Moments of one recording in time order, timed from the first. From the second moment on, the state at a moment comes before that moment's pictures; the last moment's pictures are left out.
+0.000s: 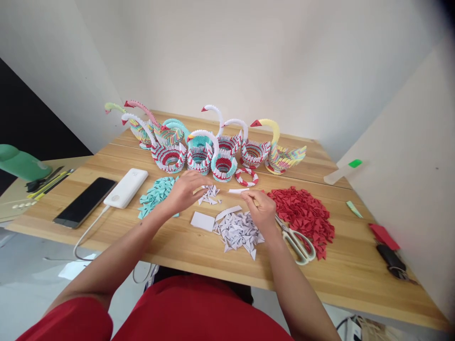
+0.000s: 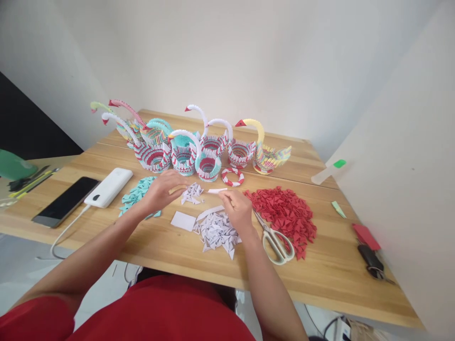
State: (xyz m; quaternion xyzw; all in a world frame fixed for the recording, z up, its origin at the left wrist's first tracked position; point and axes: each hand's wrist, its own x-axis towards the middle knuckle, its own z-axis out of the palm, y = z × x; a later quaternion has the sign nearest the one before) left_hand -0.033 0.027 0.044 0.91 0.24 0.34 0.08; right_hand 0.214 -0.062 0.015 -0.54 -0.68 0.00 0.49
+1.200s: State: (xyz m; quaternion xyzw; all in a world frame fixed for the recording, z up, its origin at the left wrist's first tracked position) left_hand -0.045 0.028 0.002 0.95 0.31 0.08 -0.02; right_hand 0.211 -0.060 0.011 -0.54 -0.68 0.07 0.50
